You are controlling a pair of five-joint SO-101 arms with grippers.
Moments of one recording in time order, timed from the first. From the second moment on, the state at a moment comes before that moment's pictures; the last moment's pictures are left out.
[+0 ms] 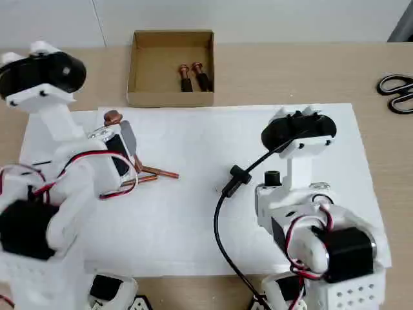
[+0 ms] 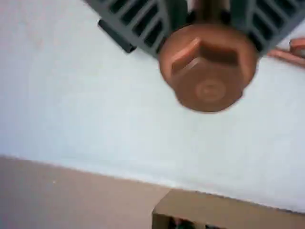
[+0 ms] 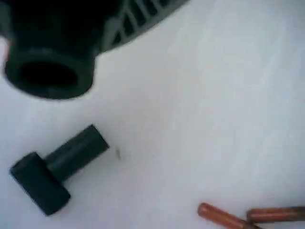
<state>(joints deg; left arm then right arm) 7.5 -40.0 -4.3 93.8 30.0 -17.0 -57.8 21.3 96.5 -8.3</state>
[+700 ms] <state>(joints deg) 7.5 -68.7 33.3 66.9 30.5 -28.0 -68.7 34.3 82.3 -8.3</state>
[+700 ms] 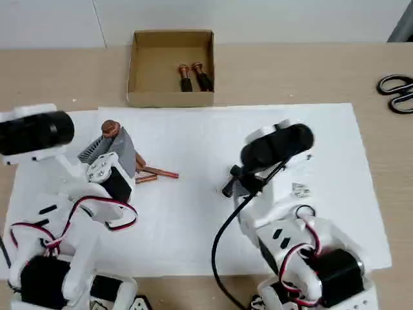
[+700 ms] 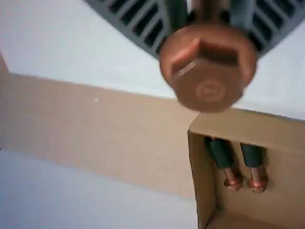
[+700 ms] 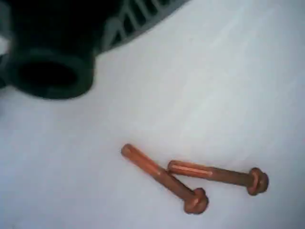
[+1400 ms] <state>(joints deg) 23.3 -78.1 40.7 61.1 37.1 -40.7 -78.2 48.5 69.0 -7.2</state>
